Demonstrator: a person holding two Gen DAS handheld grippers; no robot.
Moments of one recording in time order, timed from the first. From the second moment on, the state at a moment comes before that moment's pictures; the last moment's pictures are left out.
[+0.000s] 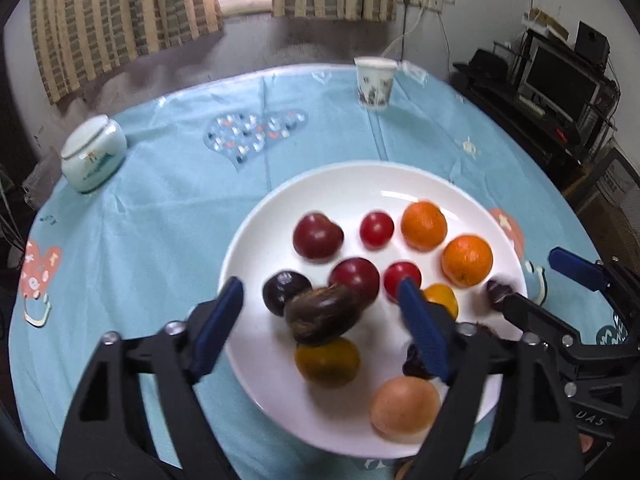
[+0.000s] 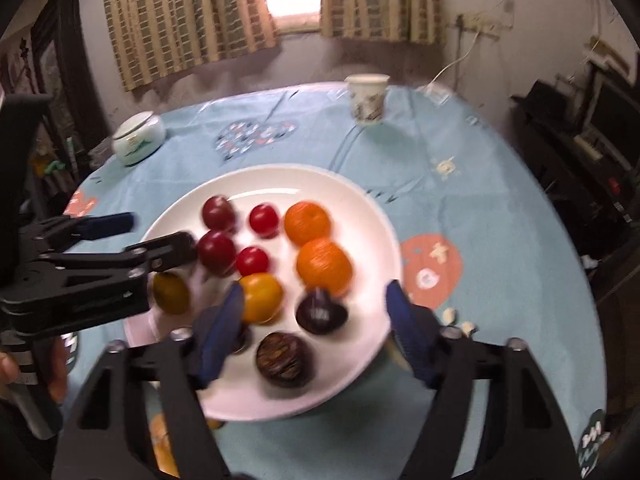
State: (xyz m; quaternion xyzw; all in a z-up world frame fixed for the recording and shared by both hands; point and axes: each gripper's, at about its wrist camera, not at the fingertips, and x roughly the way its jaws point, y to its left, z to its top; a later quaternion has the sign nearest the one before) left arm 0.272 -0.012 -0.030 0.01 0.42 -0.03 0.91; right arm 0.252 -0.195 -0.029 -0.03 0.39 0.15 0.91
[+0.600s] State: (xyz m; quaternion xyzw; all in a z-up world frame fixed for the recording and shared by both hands) left arm 0.165 0.009 0.001 -0.01 0.40 -0.01 0.92; right arm 0.193 -0.200 -0.007 -0.04 0.41 0.17 0.90
